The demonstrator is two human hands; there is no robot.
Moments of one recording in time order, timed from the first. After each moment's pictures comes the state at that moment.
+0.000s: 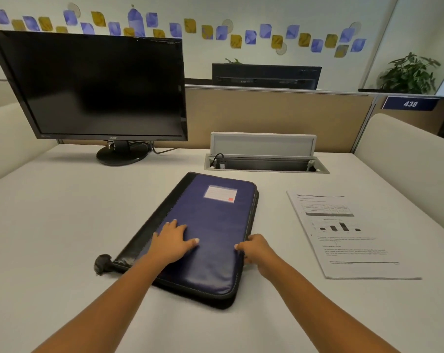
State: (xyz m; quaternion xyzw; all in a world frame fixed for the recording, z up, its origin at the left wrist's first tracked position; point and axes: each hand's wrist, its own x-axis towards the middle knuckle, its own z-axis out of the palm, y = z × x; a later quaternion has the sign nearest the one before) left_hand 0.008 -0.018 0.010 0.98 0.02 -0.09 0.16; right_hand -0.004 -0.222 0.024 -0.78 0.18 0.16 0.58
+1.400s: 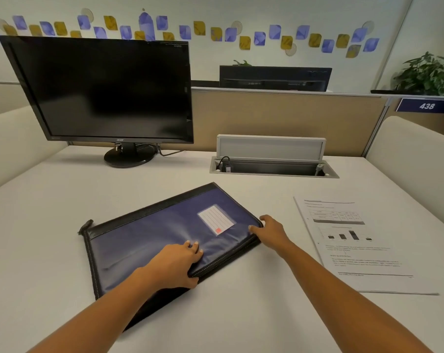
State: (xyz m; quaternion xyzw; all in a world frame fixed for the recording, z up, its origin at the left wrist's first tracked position) left_hand -0.019 -0.020 0.018 0.97 -0.23 -0.10 -0.06; right_hand 0.053 -0.255 0.023 -0.91 0.06 0.07 0.41
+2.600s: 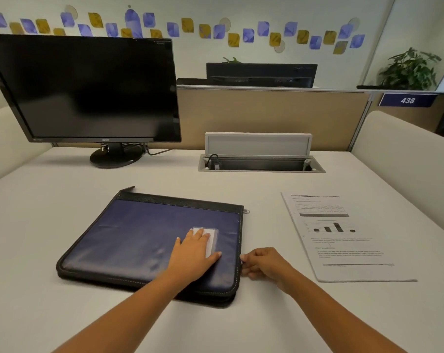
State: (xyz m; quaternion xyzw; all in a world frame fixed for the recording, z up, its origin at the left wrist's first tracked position) left_hand -0.005 -0.085 0.002 0.99 -0.06 -0.06 0.10; right_hand -0.013 -0.279 0.006 -0.76 0.10 0.22 0.60
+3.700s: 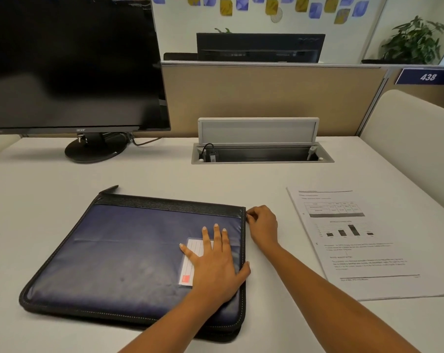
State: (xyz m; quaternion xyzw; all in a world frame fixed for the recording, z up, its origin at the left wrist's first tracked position) left_hand 0.021 -0.137 -0.030 1.00 -0.04 -0.03 0.05; right_hand 0.105 -0.257 -0.018 -0.90 0.08 -0.10 0.42
